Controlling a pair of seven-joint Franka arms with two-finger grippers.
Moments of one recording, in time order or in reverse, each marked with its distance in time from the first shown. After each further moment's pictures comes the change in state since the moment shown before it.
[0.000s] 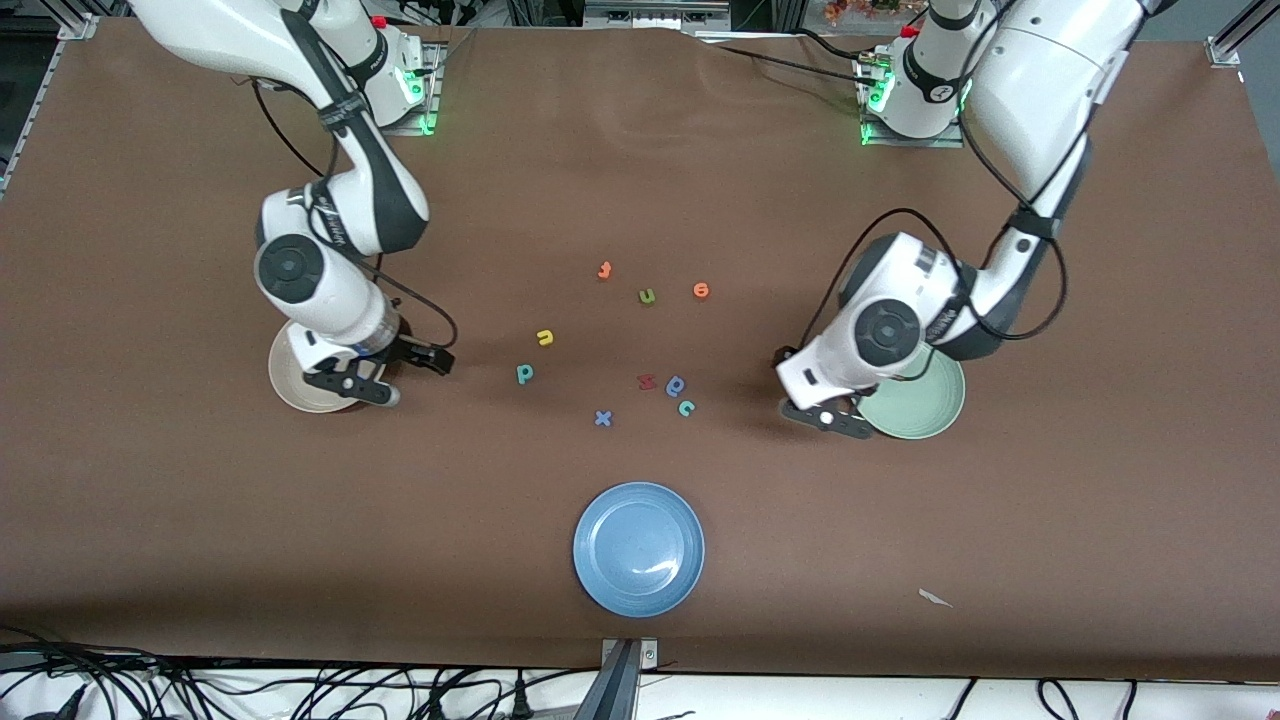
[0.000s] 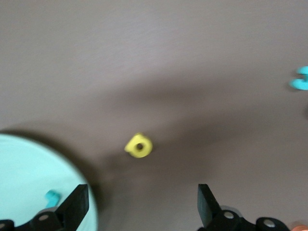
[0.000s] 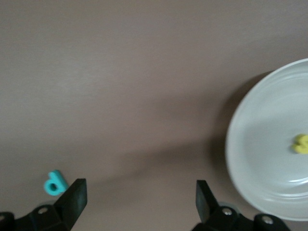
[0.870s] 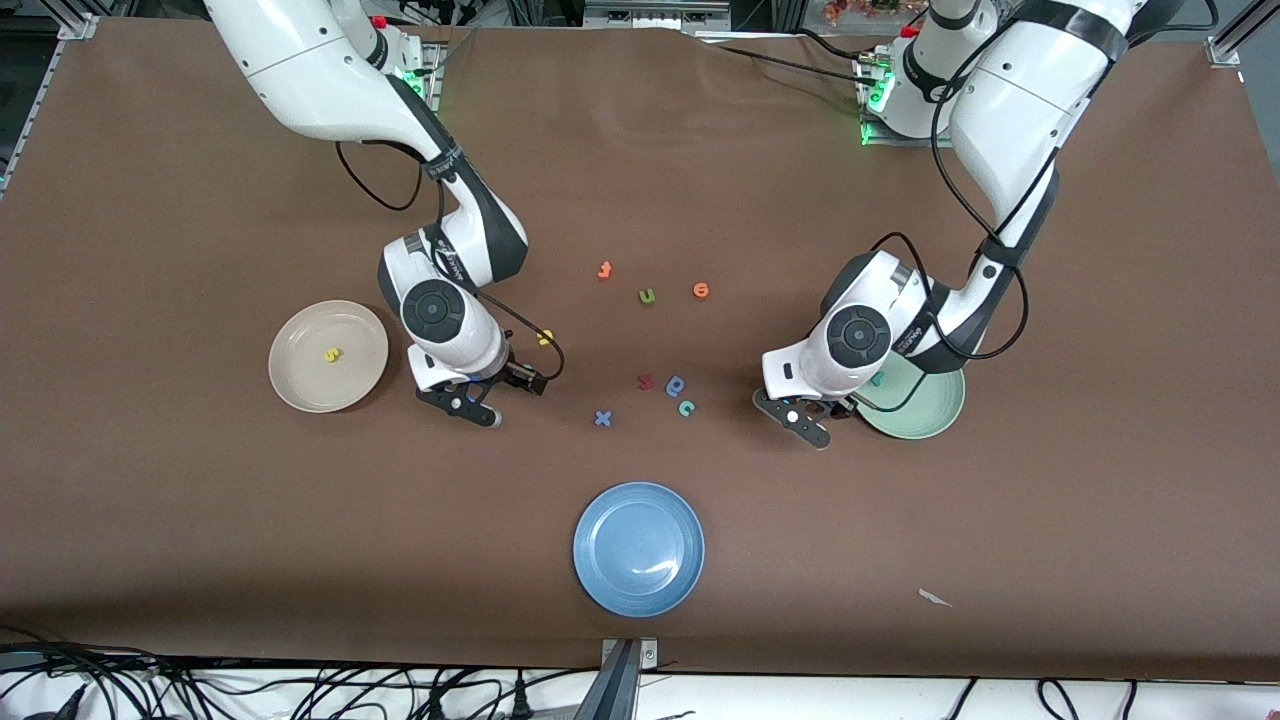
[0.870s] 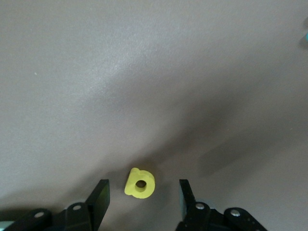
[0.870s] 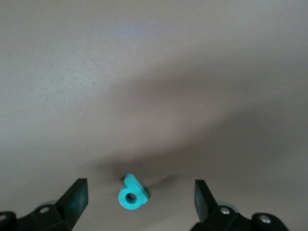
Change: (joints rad) left arm 0.012 0.087 0.015 -0.023 0.096 0.132 0.265; right arm 0.157 0.257 0.001 0.231 0.001 -0.012 0.250
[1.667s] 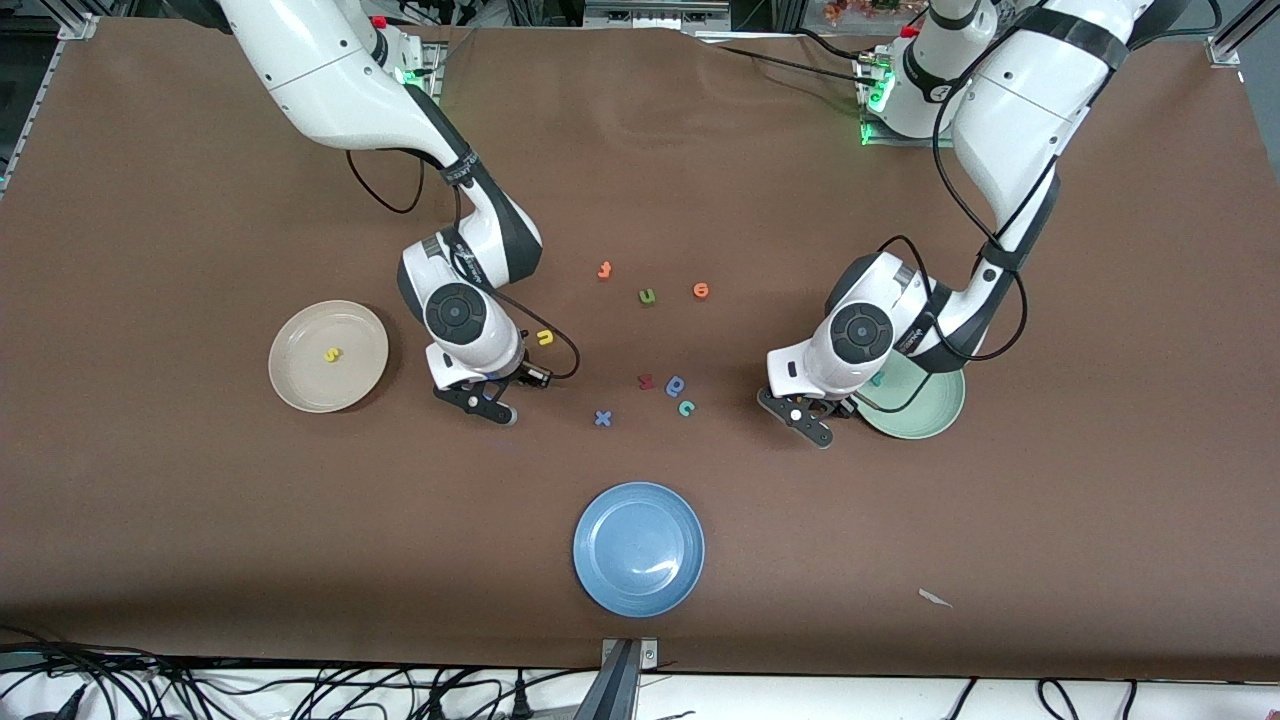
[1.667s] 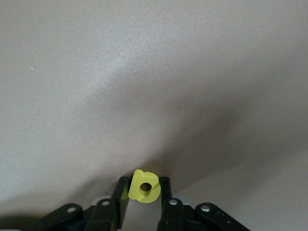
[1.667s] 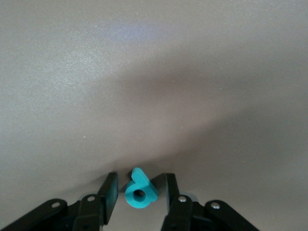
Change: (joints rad) left arm 0.013 0.005 0.001 -0.034 0.022 0.058 0.003; right arm 0.026 0.032 -0.003 0.013 0.000 0.005 0.017
